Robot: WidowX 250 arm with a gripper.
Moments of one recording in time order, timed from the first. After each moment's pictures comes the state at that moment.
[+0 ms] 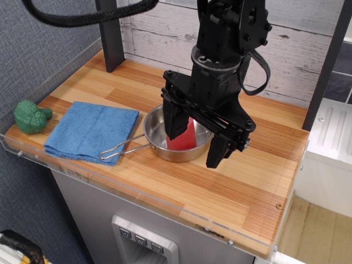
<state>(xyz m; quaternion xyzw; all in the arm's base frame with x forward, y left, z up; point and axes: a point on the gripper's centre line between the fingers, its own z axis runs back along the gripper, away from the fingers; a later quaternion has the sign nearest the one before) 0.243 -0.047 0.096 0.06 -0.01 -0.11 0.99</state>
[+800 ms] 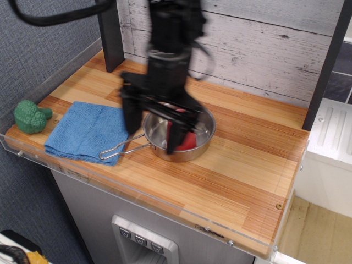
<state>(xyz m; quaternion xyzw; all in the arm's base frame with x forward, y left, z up) 0.242 0.025 0.079 0.04 0.05 0.01 1.00</state>
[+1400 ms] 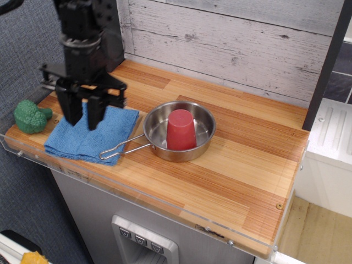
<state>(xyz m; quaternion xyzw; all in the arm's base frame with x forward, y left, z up) 0.232 0.114 0.068 0.07 0.03 0.14 0.99</state>
